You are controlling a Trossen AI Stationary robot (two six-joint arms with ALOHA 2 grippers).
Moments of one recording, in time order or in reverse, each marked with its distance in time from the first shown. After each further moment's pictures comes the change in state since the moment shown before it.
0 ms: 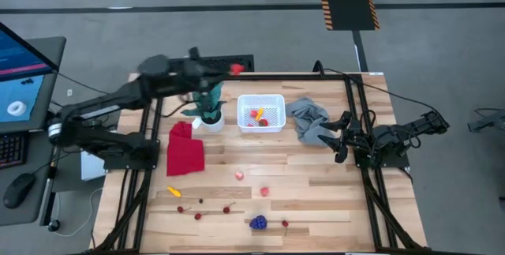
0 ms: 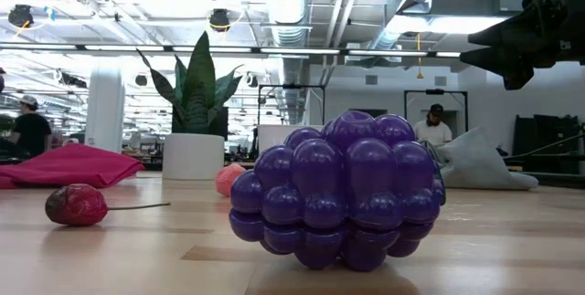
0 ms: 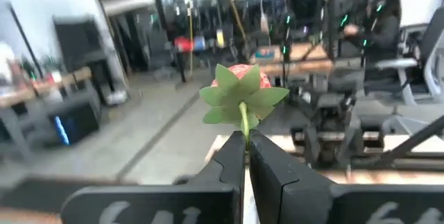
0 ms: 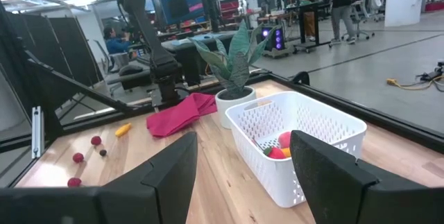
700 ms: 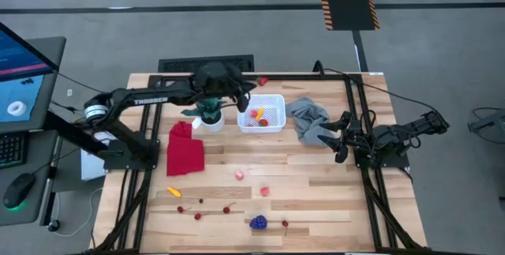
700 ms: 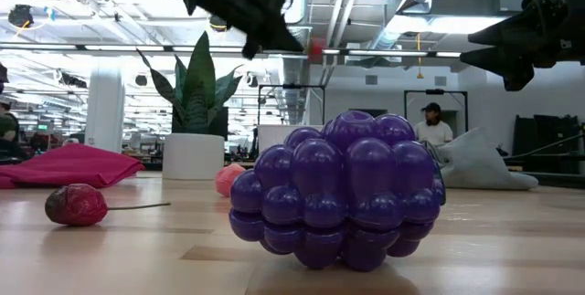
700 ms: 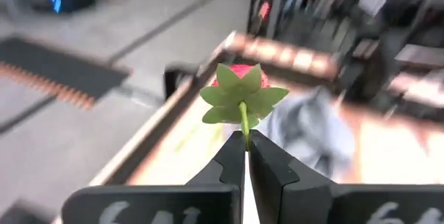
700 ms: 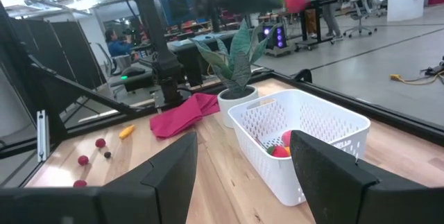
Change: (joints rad) left arm 0.055 0.446 0.007 0.077 -0.071 -0.205; right arm 0.001 0.000 0.000 -0.002 -0.003 0.027
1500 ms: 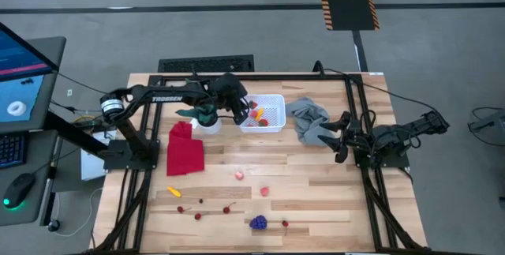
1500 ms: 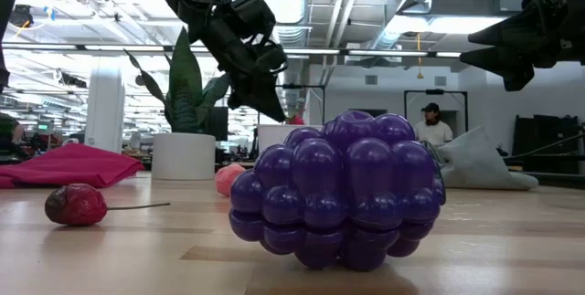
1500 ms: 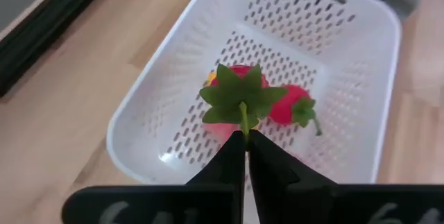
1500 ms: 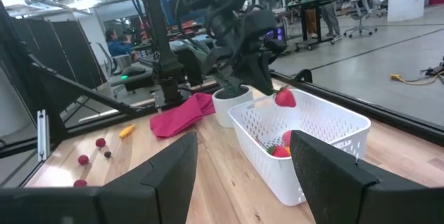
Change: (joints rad) left arm 0.014 0.165 0.002 -0.315 0.079 -0.052; right arm 0.001 0.000 0.000 -0.001 0.000 -0.001
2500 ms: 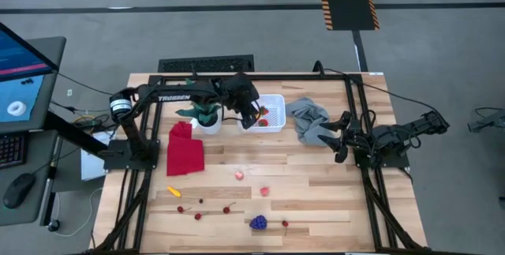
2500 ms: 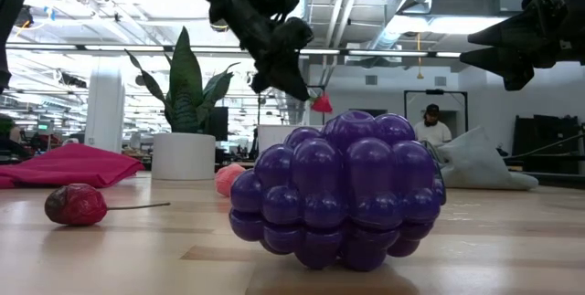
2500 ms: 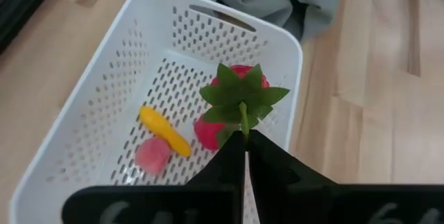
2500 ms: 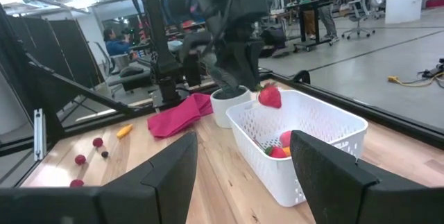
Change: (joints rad) left arm -0.077 0.080 0.240 -0.187 0.068 0.025; right arm -0.002 0.000 0.000 0.001 0.004 -0.010
